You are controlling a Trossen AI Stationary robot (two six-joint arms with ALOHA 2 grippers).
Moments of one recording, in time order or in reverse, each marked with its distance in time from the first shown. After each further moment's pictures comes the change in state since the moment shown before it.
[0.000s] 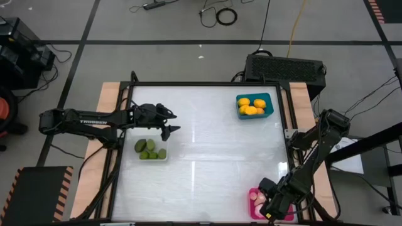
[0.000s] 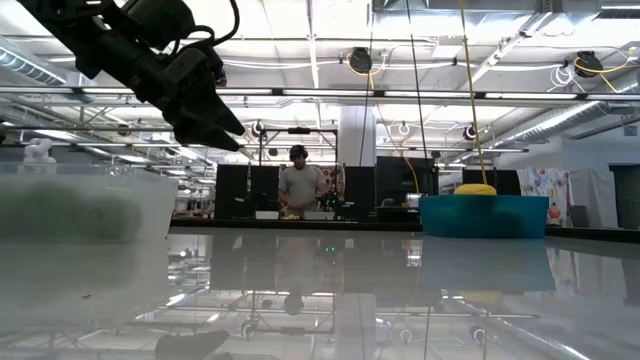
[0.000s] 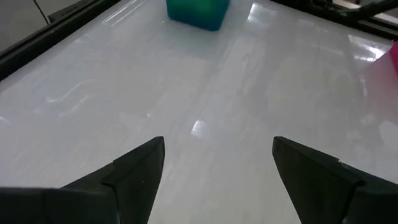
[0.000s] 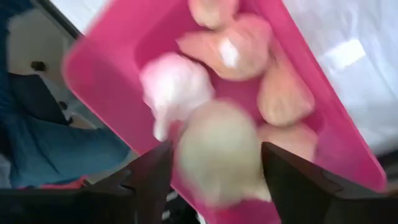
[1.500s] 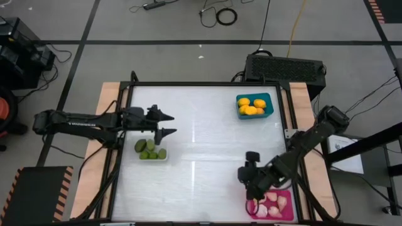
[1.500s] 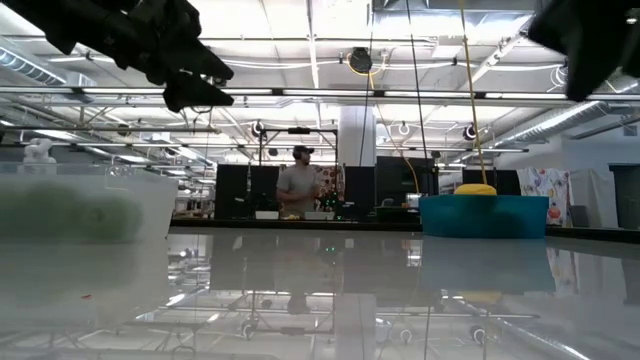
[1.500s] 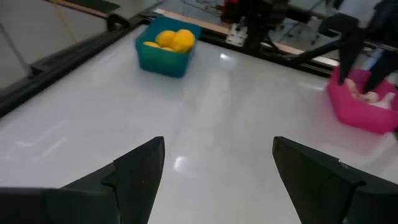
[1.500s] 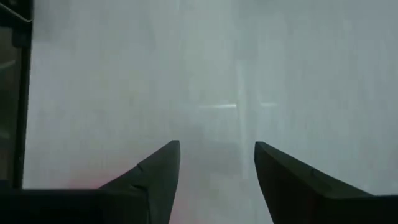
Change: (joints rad) left arm -0.127 -0.200 -0.004 -0.014 -0.045 -0.029; right arm -0.253 -0.034 -0.012 0.061 0.485 -0.996
